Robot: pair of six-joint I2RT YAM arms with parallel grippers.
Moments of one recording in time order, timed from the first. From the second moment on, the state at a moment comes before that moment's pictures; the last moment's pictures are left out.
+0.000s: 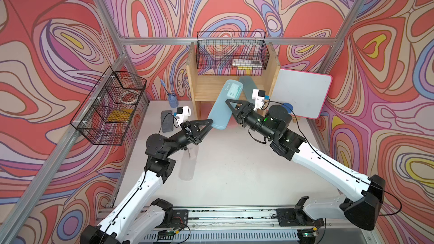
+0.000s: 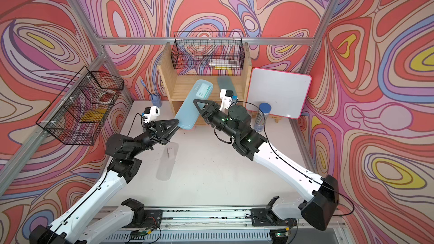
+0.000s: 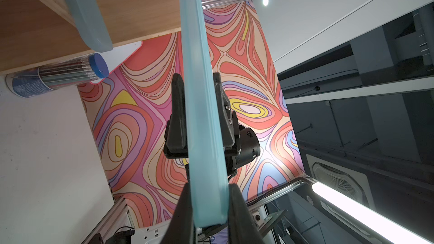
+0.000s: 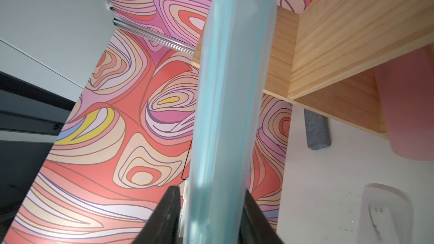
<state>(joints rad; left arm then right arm) -0.35 0.92 0.71 0.64 0.73 -1.64 0.74 1.33 1.25 0.18 -0.11 1.22</state>
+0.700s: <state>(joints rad) -0.24 0.74 0.70 0.11 0.70 -1.43 0.74 1.35 1.19 0.09 -0.20 1.19</state>
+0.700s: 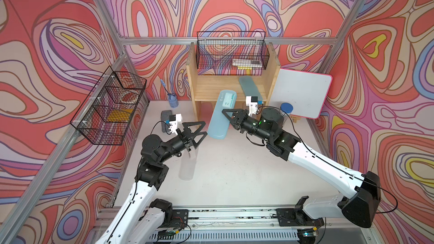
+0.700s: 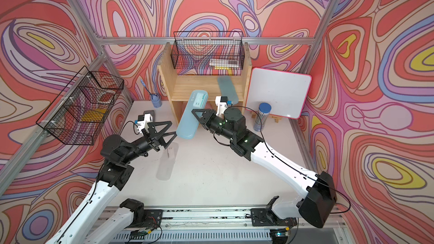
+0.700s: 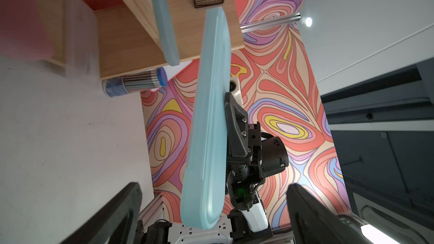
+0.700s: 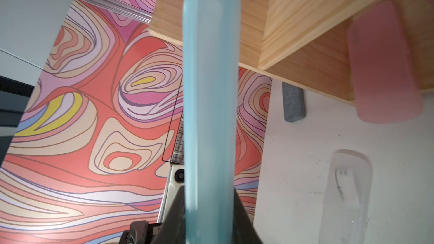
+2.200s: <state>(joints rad) -0.20 0.60 1.10 -1.13 0.22 -0.88 0.93 1.99 1.09 0.28 -0.16 1.16</state>
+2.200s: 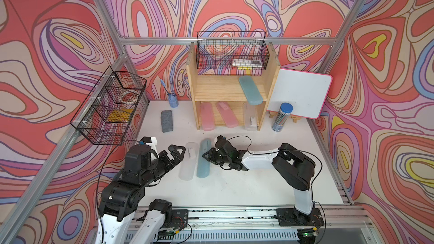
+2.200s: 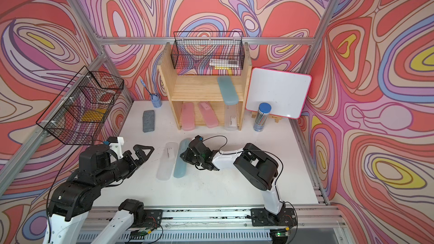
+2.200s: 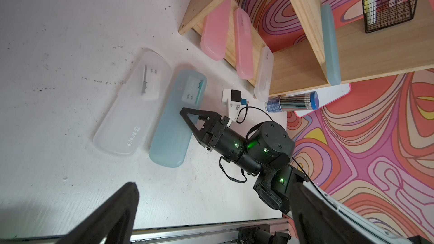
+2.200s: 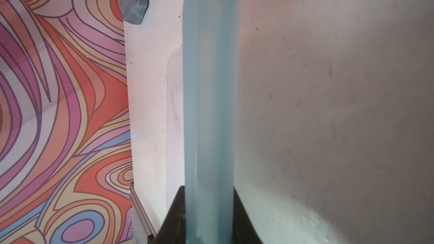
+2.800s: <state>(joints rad) -0.20 0.60 1.10 -1.15 0.22 -0.90 0.94 2.06 1.14 0.29 -0.15 1.24</state>
